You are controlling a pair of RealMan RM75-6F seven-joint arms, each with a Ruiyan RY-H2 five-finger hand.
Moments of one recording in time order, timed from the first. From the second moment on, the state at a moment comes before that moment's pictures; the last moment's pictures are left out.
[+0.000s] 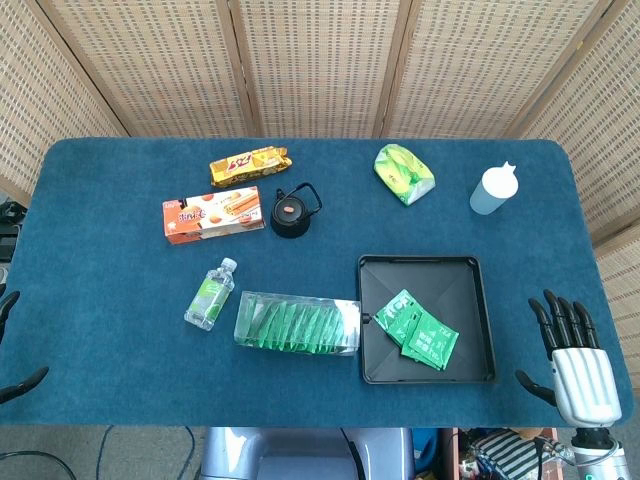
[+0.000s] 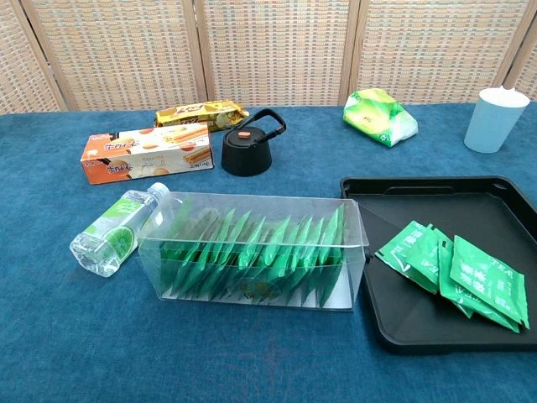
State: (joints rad) left arm 0.03 -1.03 0.00 -1.69 1.63 1.67 0.01; right arm 0.01 -1.15 0.03 -1.80 -1.62 1.60 -0.24
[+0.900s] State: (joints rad) left arm -0.01 -1.07 -0.04 -1.66 1.56 1.61 0.04; right arm 0.40 -1.06 0.13 -1.94 -1.64 1.11 0.10
